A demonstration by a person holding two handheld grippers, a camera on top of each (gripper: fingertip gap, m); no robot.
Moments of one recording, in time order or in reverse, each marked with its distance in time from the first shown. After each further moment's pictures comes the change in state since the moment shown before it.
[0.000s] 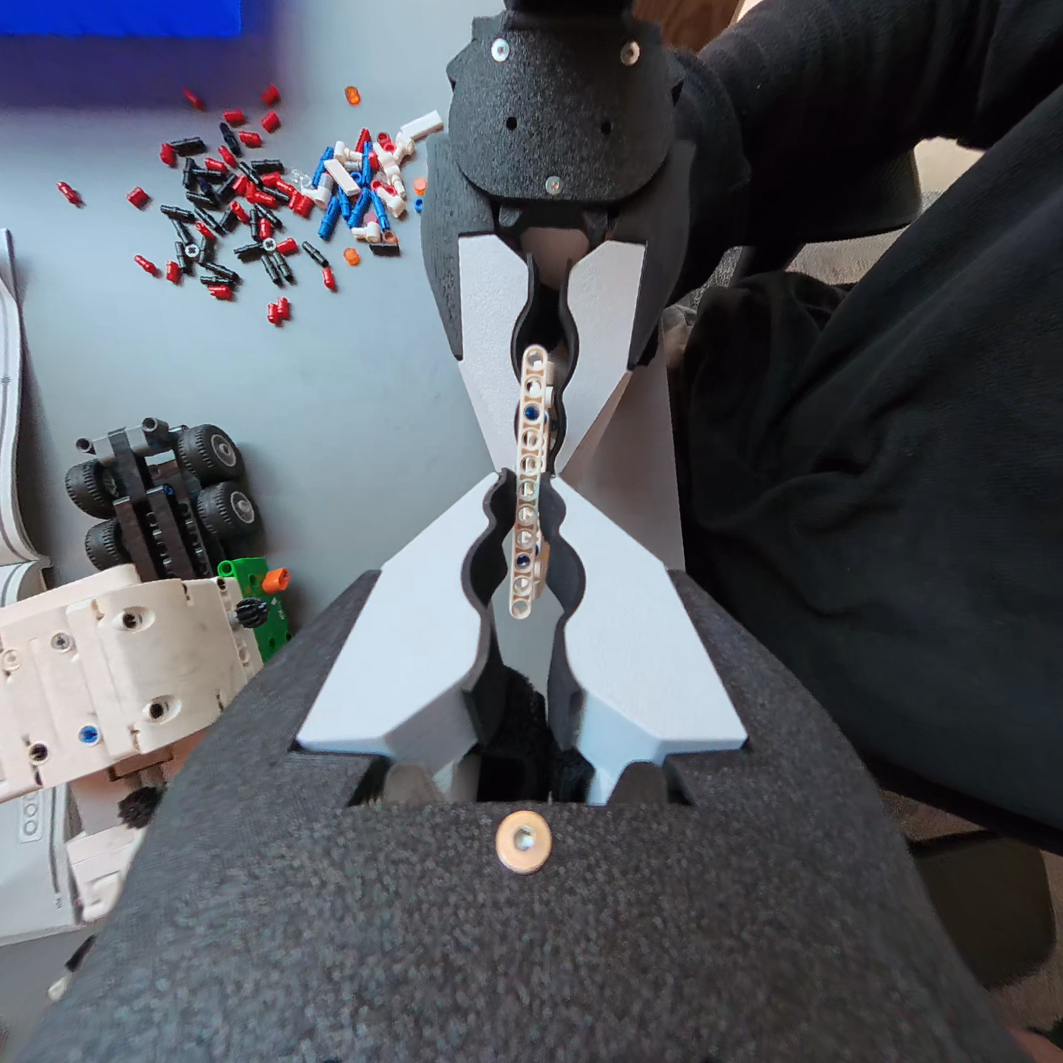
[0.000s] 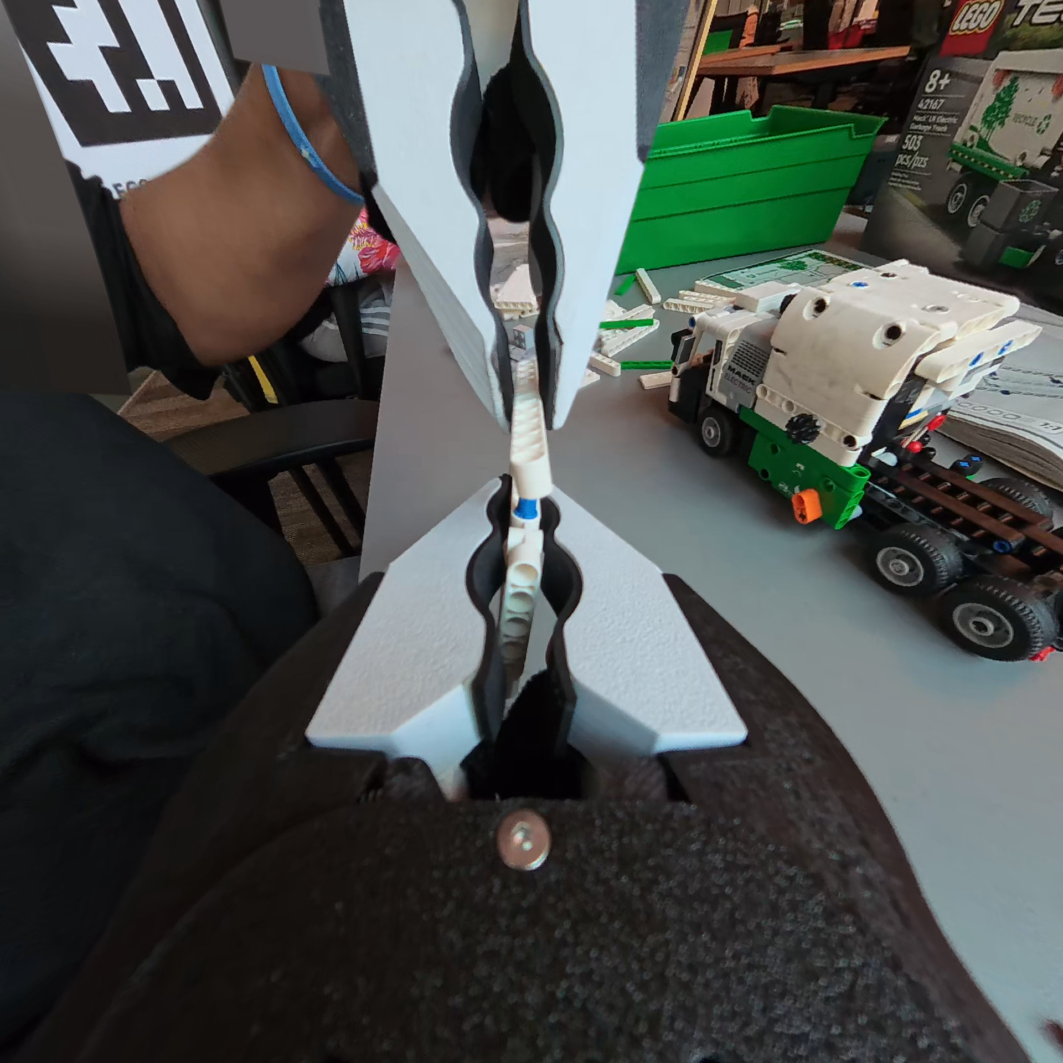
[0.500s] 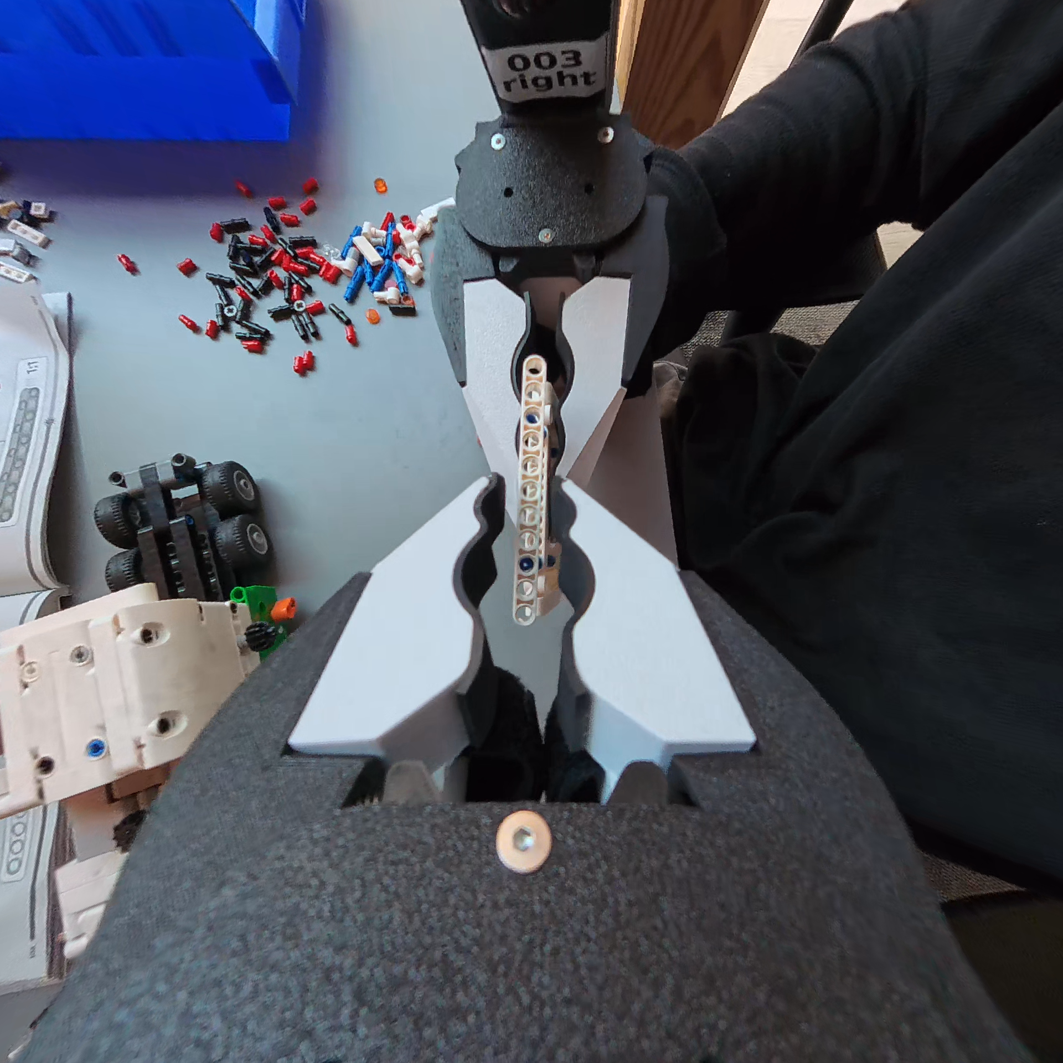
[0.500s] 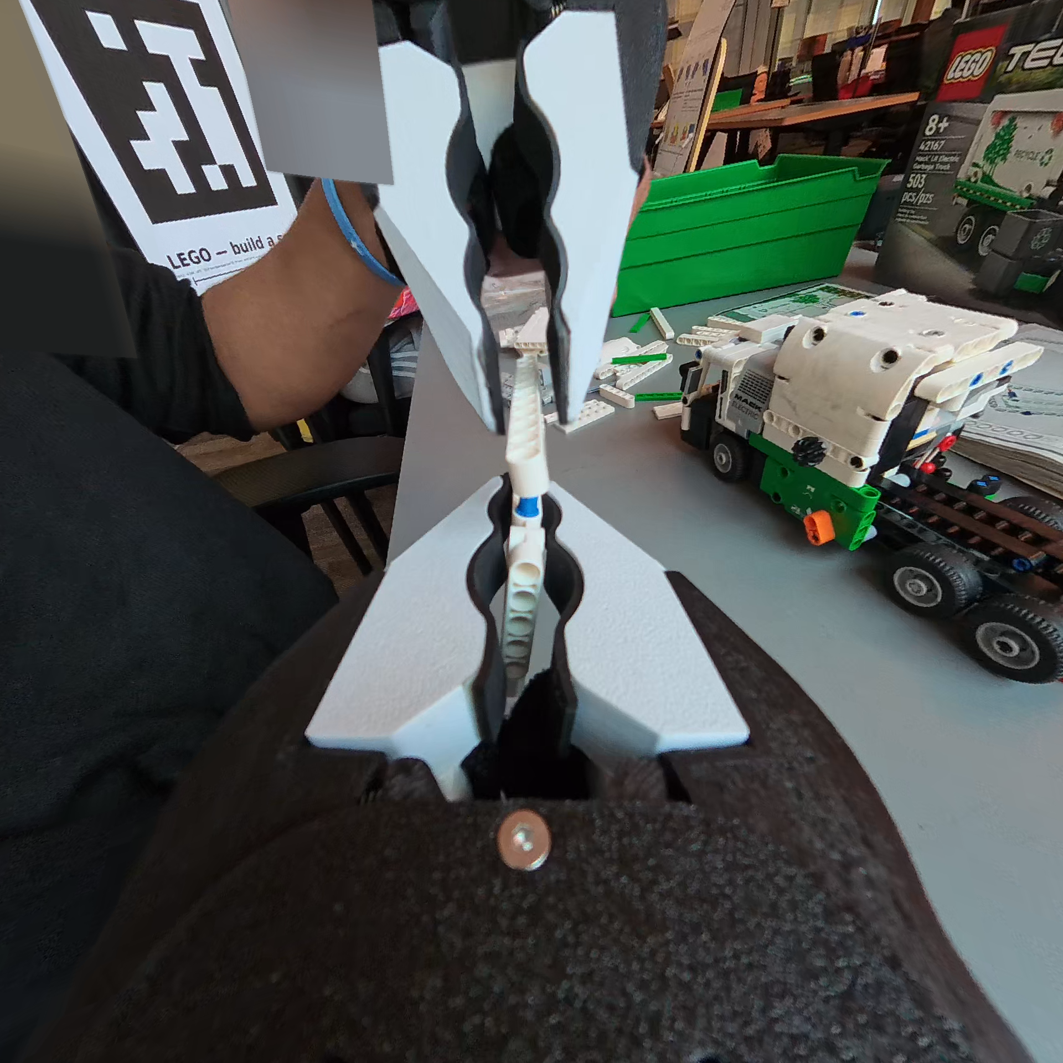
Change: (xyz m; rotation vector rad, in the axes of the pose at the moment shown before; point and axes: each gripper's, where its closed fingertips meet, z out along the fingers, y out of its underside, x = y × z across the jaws) left arm 0.000 -0.012 -0.006 0.121 -0.011 -0.003; right arm -0.002 -0.011 -0.004 0.076 -0.043 0.037
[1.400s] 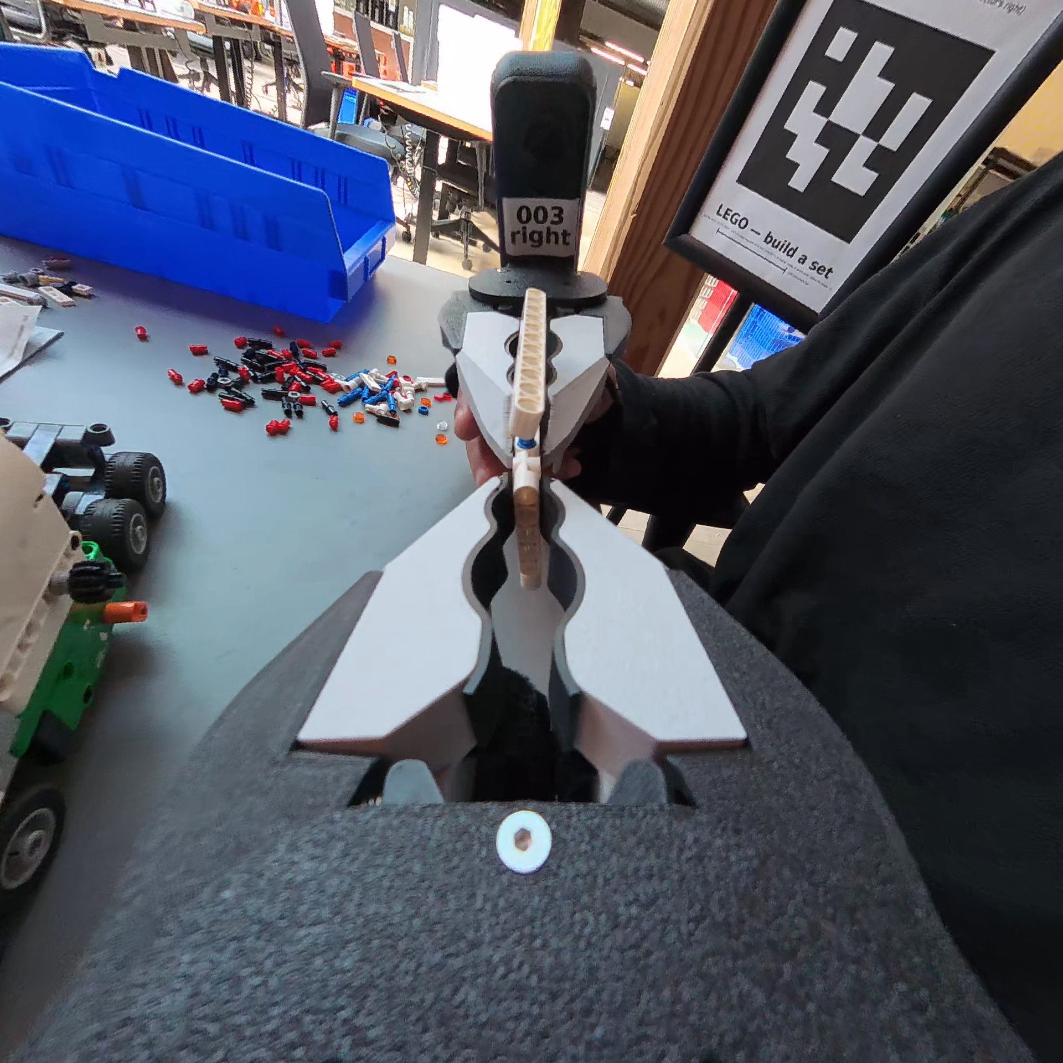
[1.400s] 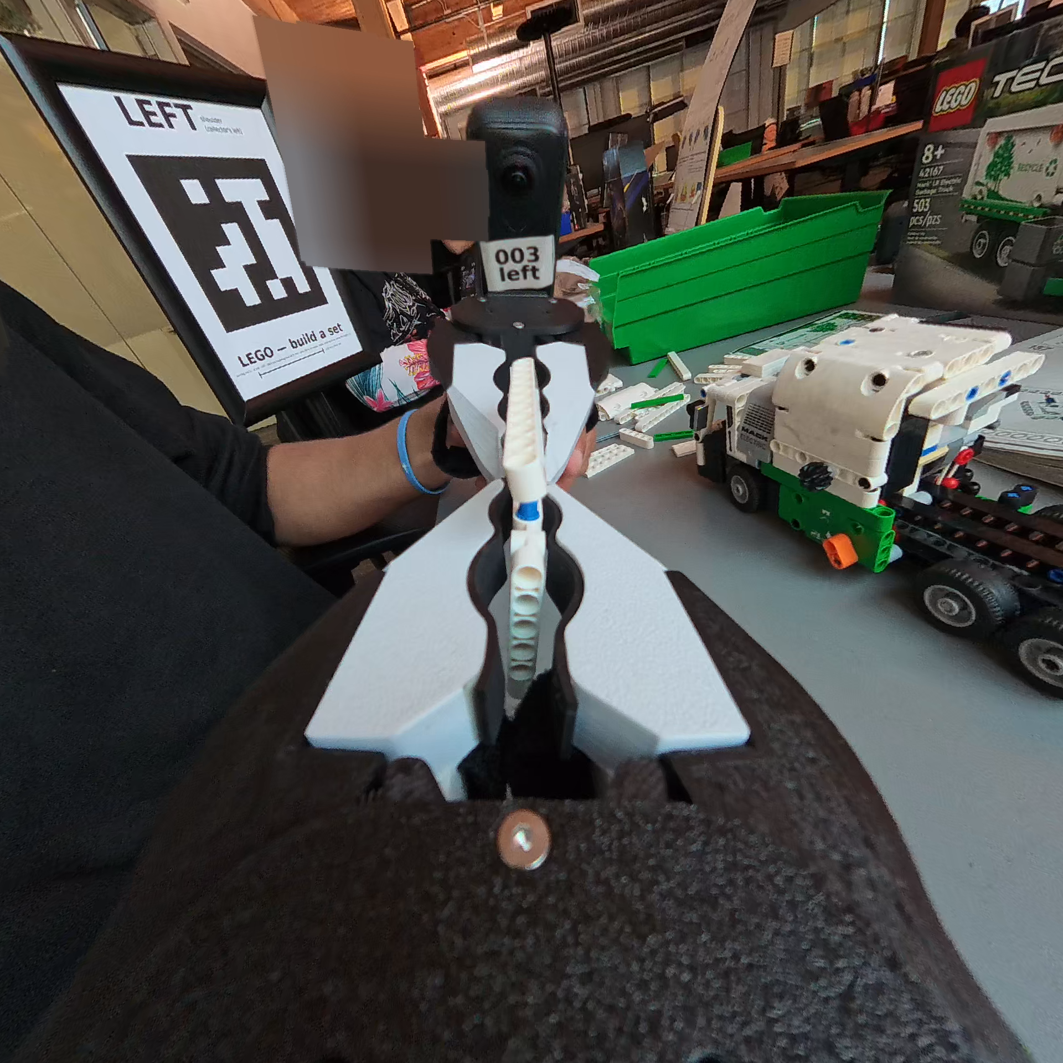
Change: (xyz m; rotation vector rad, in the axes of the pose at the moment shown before) left arm 0.004 0.019 -0.002 0.627 0.101 -0.232; right arm 0.001 -0.020 -0.005 0.103 -0.054 0.112
